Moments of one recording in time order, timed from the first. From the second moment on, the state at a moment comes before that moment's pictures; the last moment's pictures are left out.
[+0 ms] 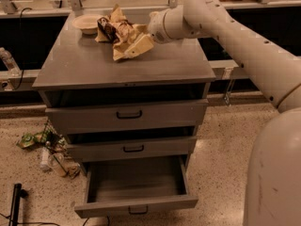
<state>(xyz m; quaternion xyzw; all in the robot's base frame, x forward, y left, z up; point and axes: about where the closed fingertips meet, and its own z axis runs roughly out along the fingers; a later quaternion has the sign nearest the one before) 0.790 0.021 0.913 -0.50 0.69 0.13 0.52</state>
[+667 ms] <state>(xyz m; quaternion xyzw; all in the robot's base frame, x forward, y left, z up) 0.837 0.041 0.892 -0.48 0.68 0.15 0.53</state>
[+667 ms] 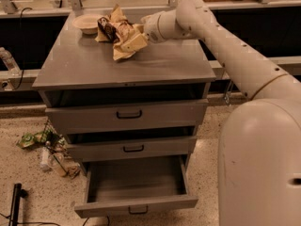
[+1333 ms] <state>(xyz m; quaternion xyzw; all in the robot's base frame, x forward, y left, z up) 0.848 0.062 0.877 -0.49 0.68 0.17 0.52</state>
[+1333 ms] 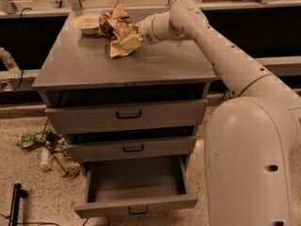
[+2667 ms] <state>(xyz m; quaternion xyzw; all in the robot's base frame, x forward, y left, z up) 0.668 0.037 0.897 -0.50 0.71 0.21 0.45</state>
